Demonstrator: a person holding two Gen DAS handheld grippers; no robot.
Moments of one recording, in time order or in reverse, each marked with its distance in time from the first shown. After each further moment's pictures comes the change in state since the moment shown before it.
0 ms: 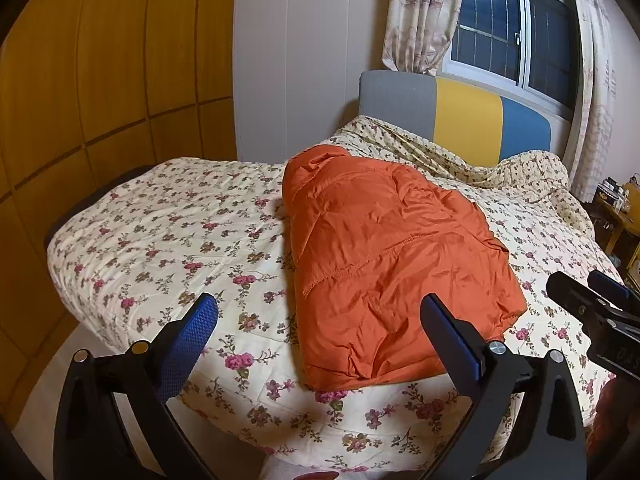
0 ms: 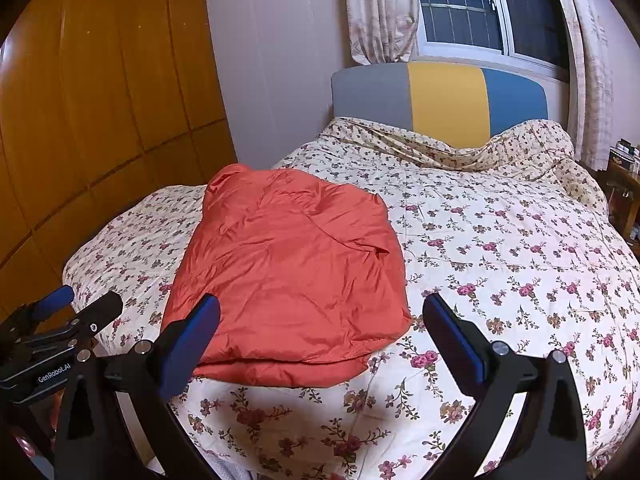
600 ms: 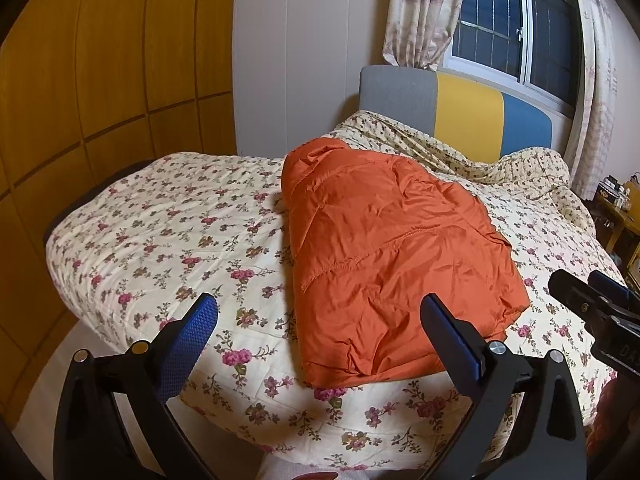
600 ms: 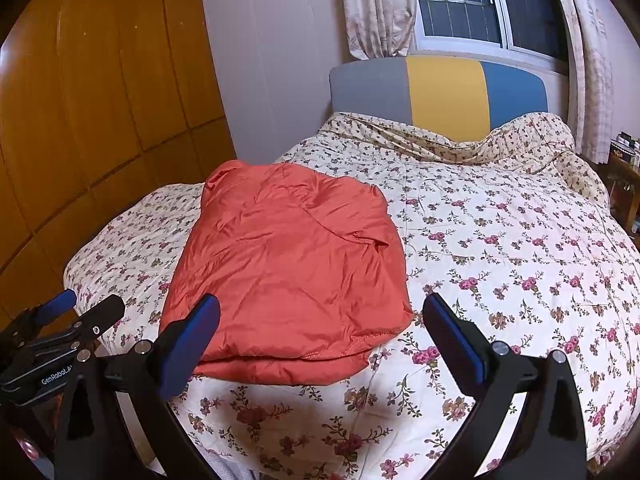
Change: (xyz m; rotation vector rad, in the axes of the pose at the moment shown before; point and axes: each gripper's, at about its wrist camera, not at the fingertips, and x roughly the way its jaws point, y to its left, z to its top) left arm 0.004 -0.003 -0.003 -0.004 0.018 0.002; right arm 0.003 -0.006 -0.003 0.019 0.014 0.008
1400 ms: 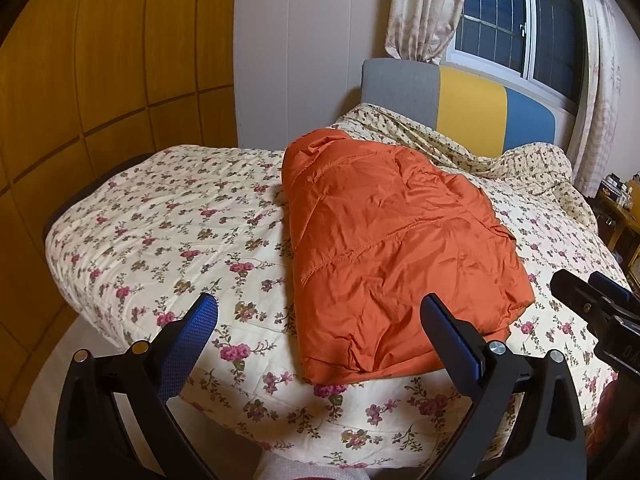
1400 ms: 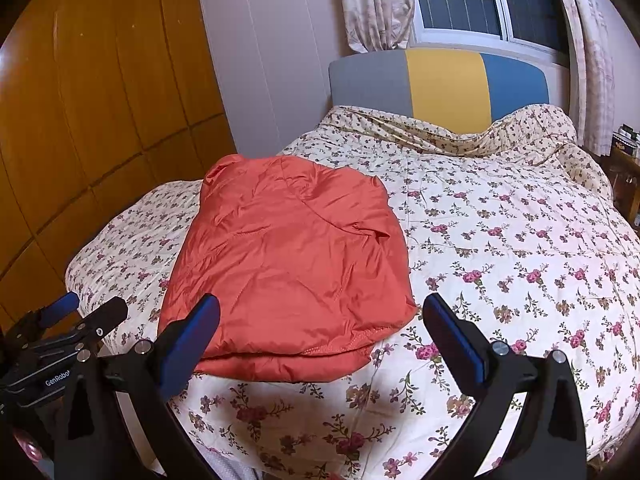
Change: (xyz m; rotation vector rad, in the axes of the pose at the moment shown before) left arm 0.005 -0.002 -0.002 0.000 0.025 0.008; right arm 0.007 -0.002 -0.001 0.013 0.024 0.008
